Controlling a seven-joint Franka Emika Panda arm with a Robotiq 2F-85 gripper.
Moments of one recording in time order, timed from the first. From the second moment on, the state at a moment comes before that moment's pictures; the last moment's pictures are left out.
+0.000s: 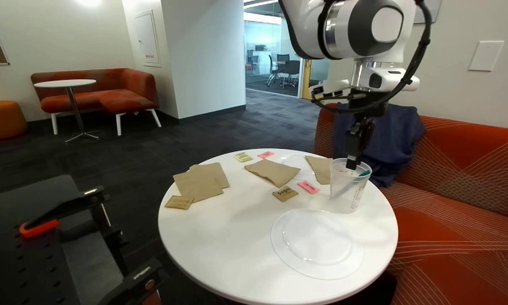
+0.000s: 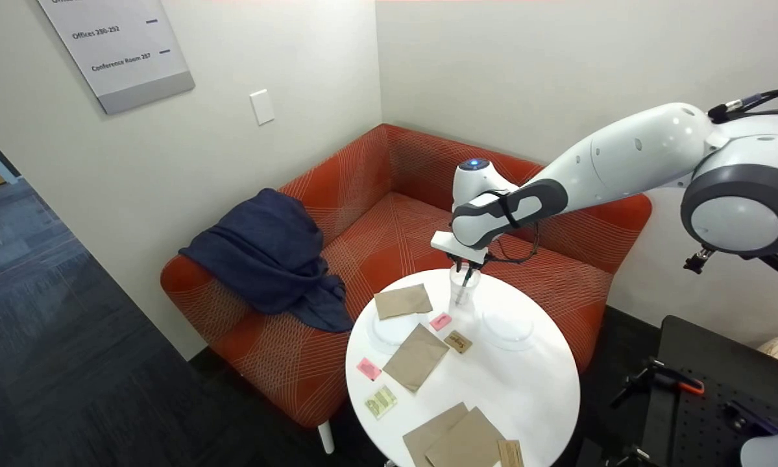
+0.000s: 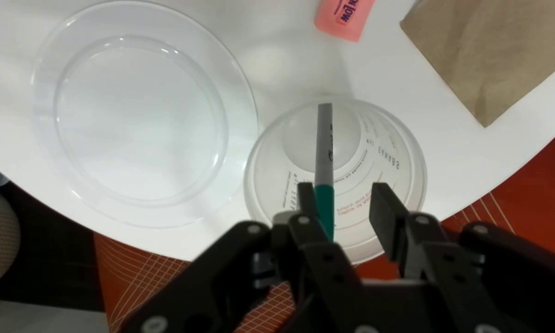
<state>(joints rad) -0.10 0.88 -0.15 -1.55 0.14 2.37 1.20</state>
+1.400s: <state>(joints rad) -0.09 0.92 -0.16 -1.53 0.14 2.34 1.21</state>
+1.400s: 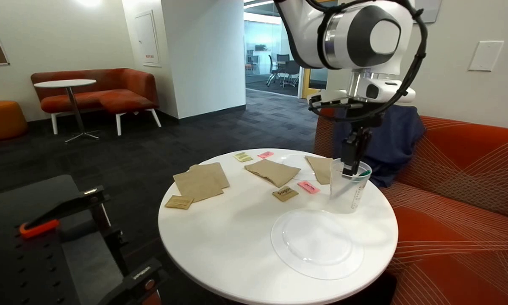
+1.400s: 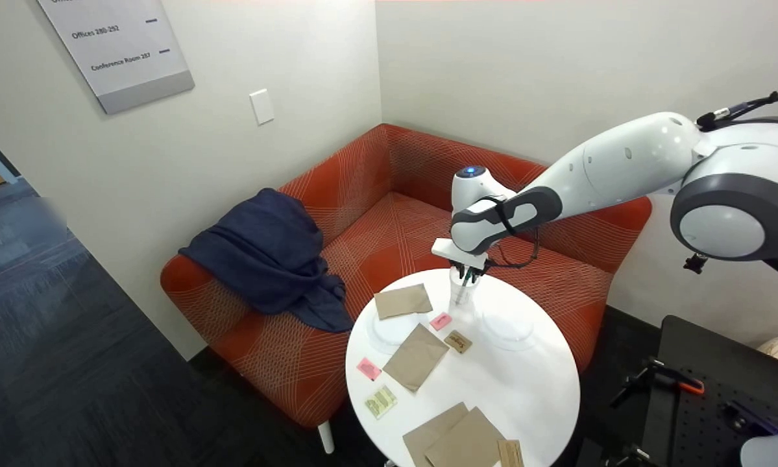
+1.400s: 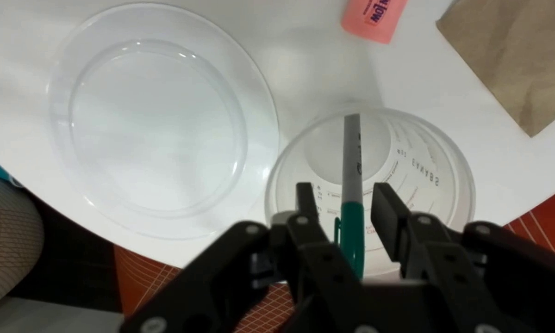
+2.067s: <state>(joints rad) -0.05 0.94 -0.22 -1.51 0.13 2.34 1.29</state>
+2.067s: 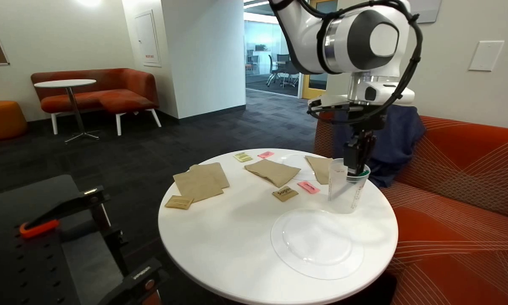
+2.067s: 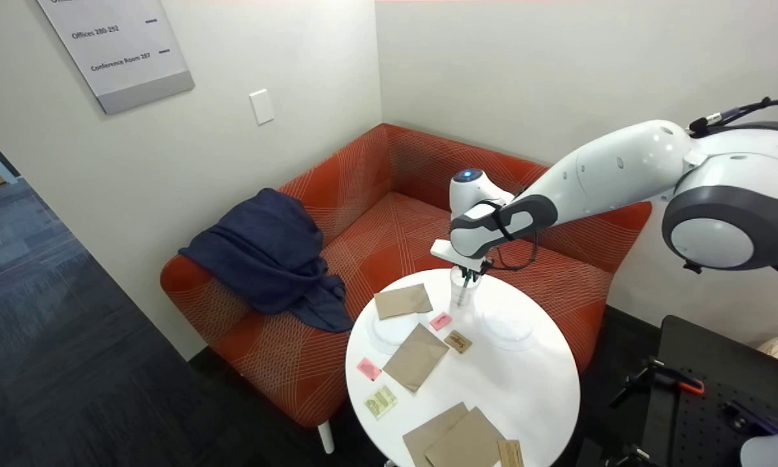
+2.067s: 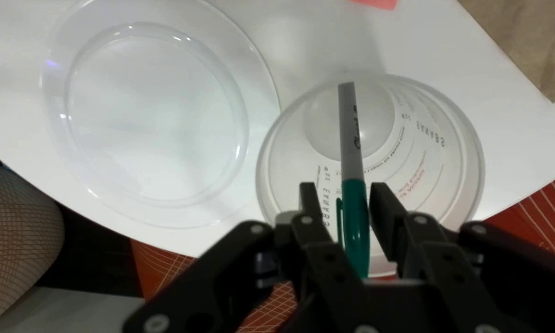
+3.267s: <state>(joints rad) 0.04 0.91 -0.28 -1.51 0.05 2.34 1.36</state>
